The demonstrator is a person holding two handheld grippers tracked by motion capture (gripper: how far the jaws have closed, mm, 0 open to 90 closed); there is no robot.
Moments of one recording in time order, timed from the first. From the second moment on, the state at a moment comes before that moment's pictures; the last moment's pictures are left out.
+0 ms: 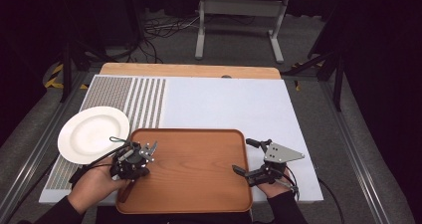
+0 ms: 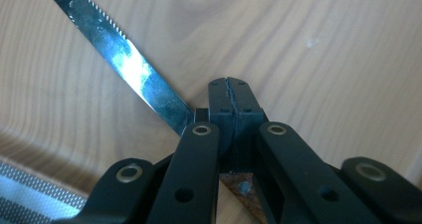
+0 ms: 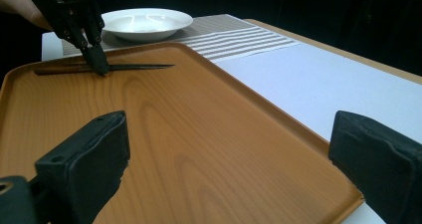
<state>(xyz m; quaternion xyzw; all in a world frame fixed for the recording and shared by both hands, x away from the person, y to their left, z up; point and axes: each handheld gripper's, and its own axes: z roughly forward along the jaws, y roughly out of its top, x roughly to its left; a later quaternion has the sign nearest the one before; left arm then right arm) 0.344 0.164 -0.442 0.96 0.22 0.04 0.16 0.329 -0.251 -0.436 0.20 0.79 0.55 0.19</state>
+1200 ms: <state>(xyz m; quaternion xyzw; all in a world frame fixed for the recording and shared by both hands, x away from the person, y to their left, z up) 0.359 0.190 -0.444 0.95 0.27 0.04 0.17 0.330 -0.251 -0.437 0.20 0.79 0.55 0.19</state>
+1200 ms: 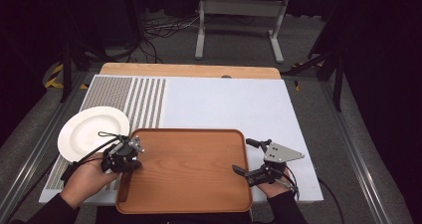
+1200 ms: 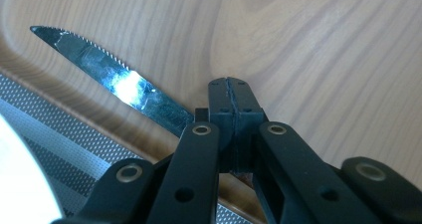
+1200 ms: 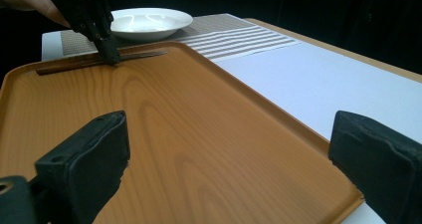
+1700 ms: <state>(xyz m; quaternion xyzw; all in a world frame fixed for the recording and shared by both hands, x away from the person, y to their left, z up) 0.359 0.194 -0.444 0.94 0.28 0.04 0.18 0.330 -0.251 -0.437 0.20 0.79 0.55 0.19</state>
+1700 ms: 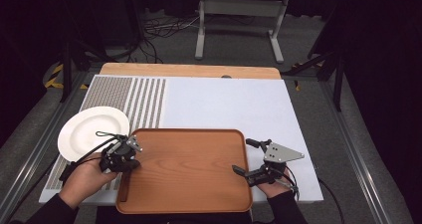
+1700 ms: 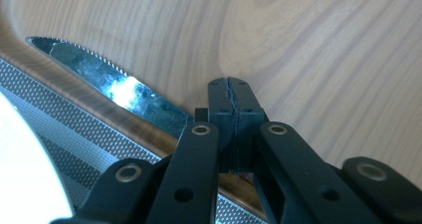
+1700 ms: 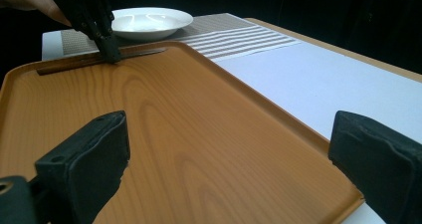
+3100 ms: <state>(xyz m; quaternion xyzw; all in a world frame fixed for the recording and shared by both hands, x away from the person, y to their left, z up) 0.313 0.273 -0.427 0.76 0.23 0.16 0.59 0.329 -0.253 -0.436 0.20 0.78 0.56 0.19</state>
